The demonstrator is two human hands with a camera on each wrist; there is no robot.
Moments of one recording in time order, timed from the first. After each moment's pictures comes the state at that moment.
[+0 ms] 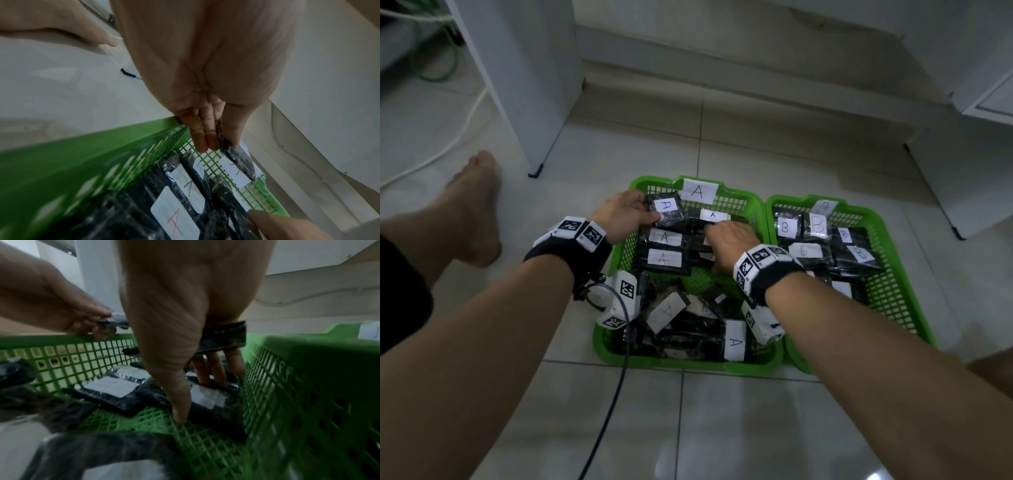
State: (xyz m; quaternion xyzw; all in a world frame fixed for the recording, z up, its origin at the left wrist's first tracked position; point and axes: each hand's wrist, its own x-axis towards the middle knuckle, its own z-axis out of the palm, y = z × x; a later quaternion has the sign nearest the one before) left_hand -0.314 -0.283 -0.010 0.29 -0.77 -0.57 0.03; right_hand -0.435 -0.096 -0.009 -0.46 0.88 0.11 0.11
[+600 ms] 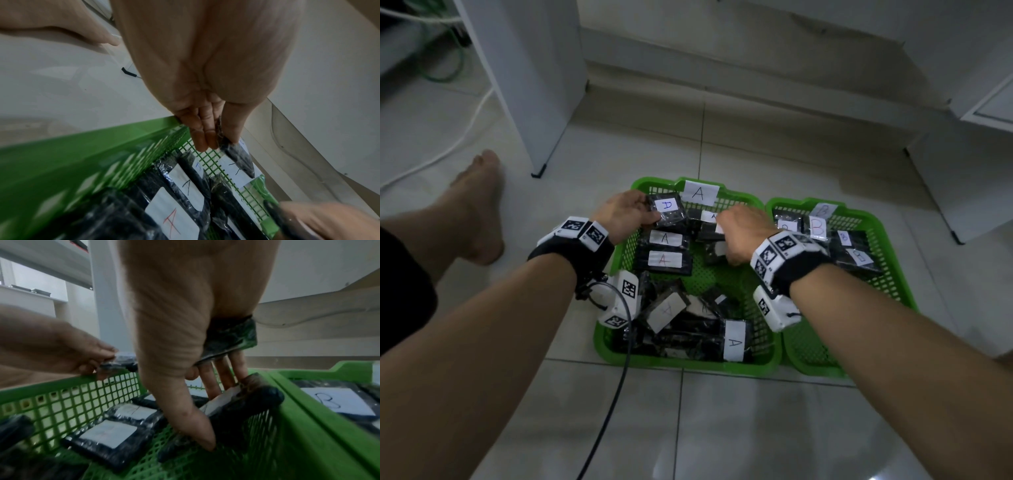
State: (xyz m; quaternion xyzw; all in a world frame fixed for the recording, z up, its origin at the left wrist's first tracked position) left_hand -0.314 -0.285 -0.015 0.30 -0.77 -0.56 0.05; right_hand -0.437 -0.089 0.036 -0.44 0.88 0.12 0.11
